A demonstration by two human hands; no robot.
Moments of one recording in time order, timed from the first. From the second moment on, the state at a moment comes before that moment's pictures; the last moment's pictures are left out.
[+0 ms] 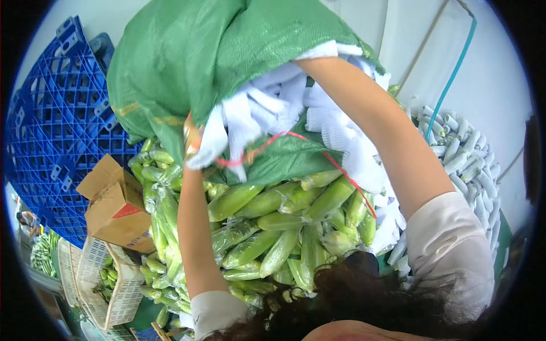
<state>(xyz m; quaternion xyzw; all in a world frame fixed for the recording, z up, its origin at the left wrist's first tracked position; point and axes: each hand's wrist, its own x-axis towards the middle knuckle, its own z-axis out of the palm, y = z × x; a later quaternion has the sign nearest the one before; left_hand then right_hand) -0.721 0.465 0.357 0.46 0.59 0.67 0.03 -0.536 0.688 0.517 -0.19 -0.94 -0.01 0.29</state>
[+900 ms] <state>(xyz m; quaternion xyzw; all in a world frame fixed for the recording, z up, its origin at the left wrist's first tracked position) -0.316 0.423 0.439 0.52 0.77 -0.08 -0.38 -0.103 0.466 0.224 -0.30 -0.85 0.32 0.29</state>
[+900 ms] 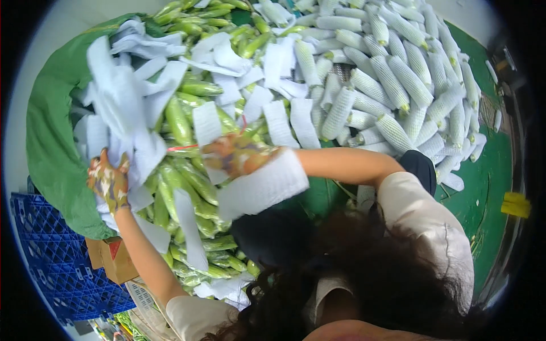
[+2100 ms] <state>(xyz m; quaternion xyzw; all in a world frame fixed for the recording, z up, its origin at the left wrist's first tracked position) 0.000 0.394 0.022 0.35 0.43 0.48 0.68 0.158 0.416 0.097 -0.44 -0.28 0.69 0.50</state>
